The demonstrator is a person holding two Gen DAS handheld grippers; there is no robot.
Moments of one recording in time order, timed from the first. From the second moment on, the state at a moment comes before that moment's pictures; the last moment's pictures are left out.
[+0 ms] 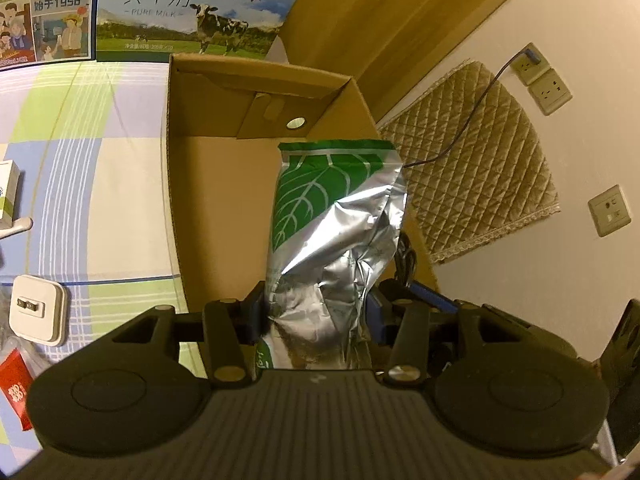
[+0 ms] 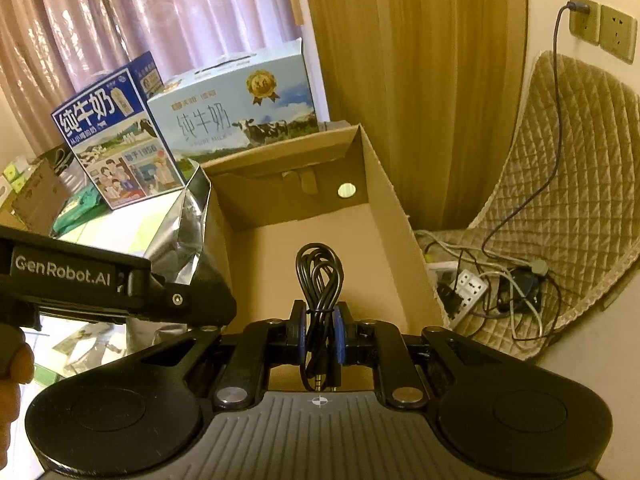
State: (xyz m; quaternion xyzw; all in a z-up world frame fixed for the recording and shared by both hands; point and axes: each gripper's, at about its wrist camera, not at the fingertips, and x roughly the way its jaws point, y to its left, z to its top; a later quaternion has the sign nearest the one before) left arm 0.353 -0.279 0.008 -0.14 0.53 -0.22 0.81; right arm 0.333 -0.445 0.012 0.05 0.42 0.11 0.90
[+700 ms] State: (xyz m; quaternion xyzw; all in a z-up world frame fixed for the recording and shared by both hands) left arm 0.339 -0.252 0.014 -0.09 0.52 -0.22 0.82; right arm 0.329 -0.449 0.010 0.07 0.40 0.11 0.91
